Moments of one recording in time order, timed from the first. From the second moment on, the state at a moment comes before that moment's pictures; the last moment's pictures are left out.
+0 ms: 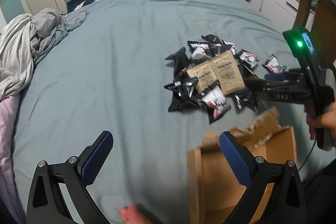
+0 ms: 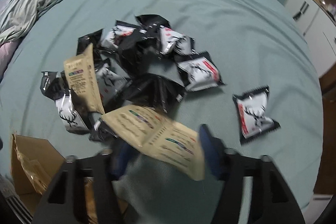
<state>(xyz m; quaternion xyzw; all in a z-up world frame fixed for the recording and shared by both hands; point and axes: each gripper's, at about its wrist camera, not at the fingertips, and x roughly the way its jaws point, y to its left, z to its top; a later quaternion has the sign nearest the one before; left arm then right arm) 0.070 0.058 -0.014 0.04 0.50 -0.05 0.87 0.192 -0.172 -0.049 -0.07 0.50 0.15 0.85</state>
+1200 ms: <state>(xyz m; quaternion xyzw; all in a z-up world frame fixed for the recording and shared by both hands) 0.139 0.057 -0.048 -0.01 0.53 -0.08 0.85 -0.004 -0.257 0.018 0.09 0.37 0.28 0.88</state>
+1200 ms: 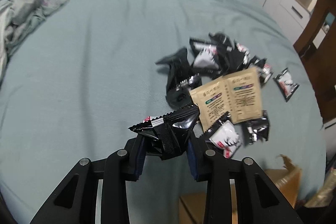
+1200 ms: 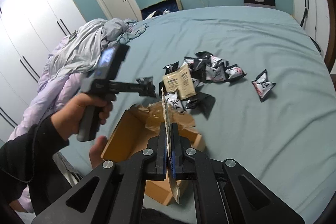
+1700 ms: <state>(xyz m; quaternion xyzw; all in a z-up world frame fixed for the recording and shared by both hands) 0.049 0.017 0.021 0.05 0.45 -0.15 0.88 -0.003 -0.235 0.021 0.06 0.37 0.27 0.89</state>
